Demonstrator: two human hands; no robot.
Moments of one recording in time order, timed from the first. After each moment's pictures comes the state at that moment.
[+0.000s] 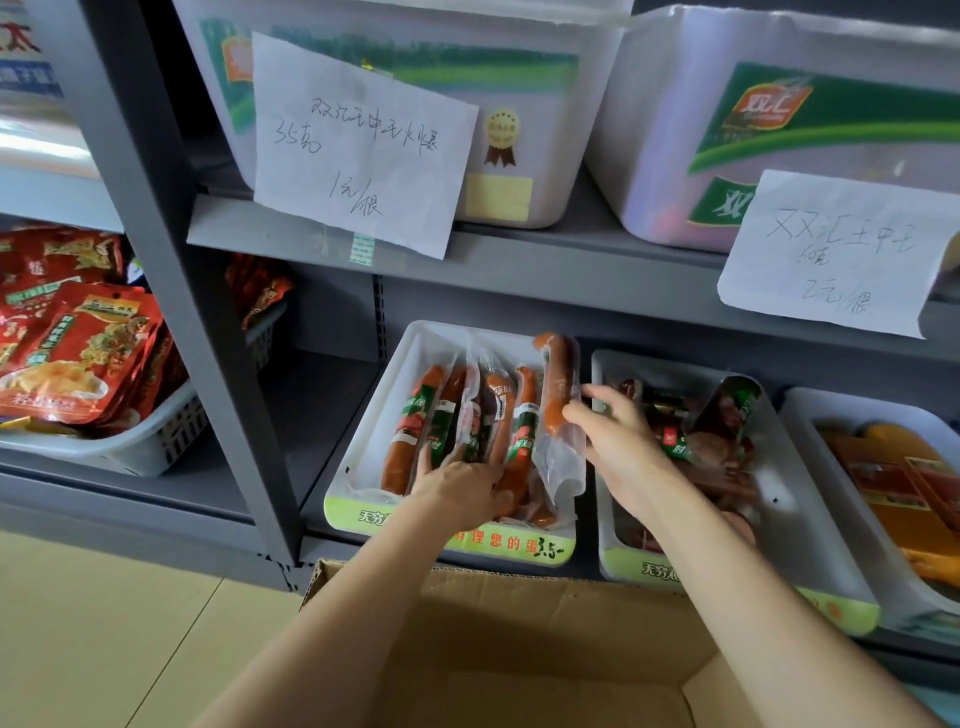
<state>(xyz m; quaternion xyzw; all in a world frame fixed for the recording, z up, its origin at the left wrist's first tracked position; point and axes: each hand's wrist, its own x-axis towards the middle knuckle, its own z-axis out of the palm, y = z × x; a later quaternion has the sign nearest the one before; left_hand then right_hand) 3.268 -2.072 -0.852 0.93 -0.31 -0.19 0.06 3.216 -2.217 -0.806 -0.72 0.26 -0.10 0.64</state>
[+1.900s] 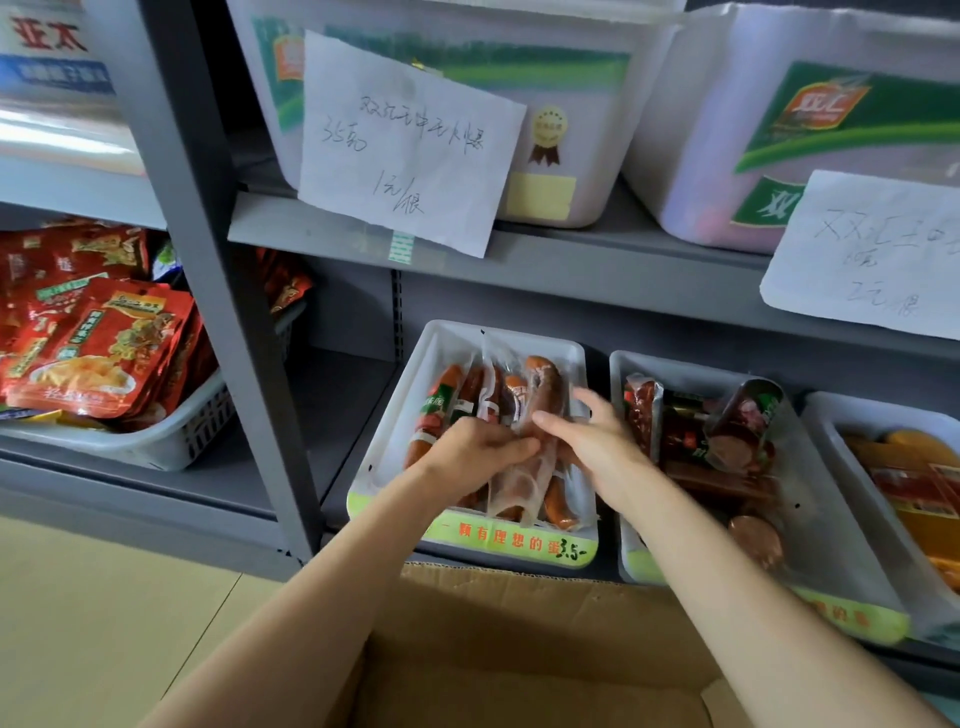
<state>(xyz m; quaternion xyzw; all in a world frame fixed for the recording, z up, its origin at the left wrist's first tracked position) 3.267 -2.050 -0.814 0.81 -0.21 -0.24 0.49 3.240 -2.196 -0.823 -0.74 0.27 -0.06 0.62</state>
